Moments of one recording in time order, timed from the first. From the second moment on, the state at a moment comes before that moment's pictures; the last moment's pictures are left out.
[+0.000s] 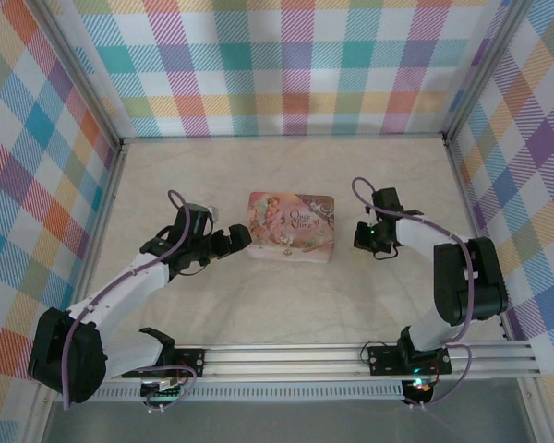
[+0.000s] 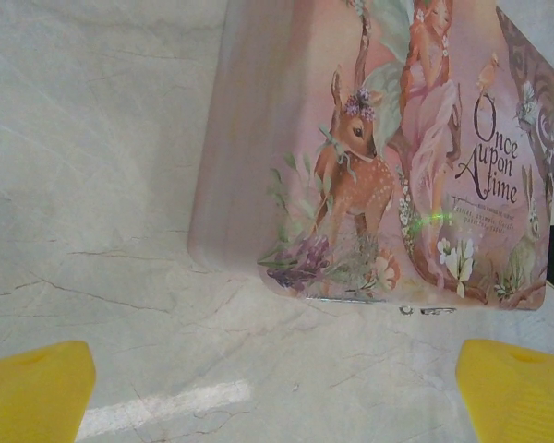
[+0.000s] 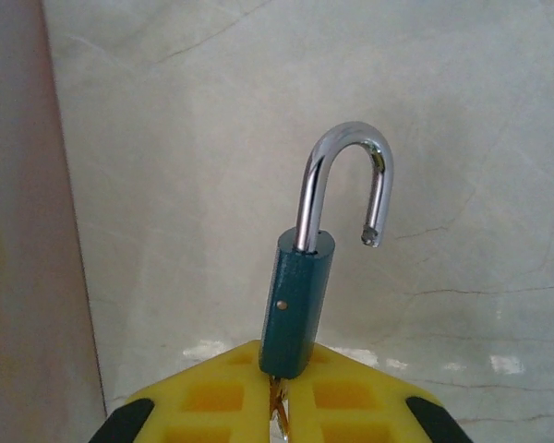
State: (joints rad) left arm -0.41 1.16 0.72 -0.40 0.24 -0.74; right arm 0.18 1.59 0.86 -0.48 -0.21 0.38
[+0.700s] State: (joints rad) left arm -0.39 1.11 0.75 -0.48 0.09 -0.75; right arm 0.14 1.30 0.85 -0.55 -0.10 0.40
